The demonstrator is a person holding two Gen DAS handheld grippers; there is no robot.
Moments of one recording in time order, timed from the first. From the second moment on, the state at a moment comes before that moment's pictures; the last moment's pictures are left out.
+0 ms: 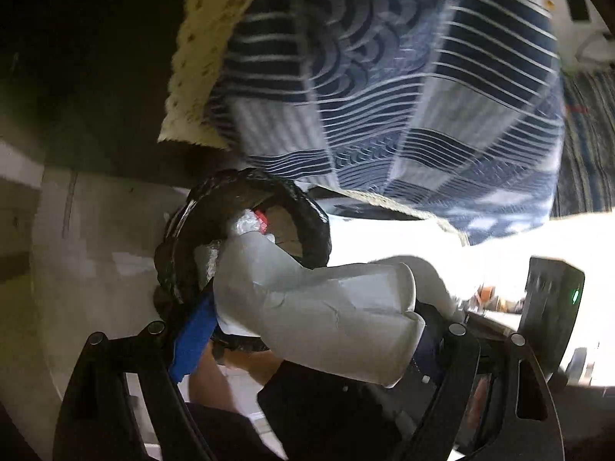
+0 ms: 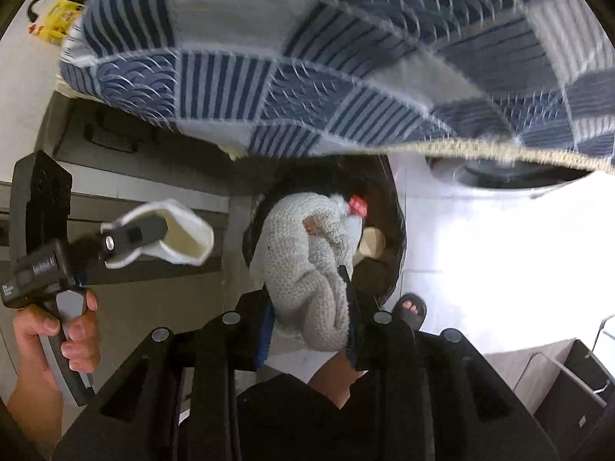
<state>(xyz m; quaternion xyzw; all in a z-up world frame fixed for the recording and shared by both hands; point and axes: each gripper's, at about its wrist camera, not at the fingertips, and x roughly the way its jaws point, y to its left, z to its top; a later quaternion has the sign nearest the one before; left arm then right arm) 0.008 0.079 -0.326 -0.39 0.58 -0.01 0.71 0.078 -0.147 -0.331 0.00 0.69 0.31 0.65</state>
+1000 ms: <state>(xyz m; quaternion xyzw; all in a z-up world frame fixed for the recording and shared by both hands) 0.031 0.082 -0.378 -0.41 0.59 0.07 0.69 0.061 -0.123 -0.397 0.01 0.73 0.33 0.60</state>
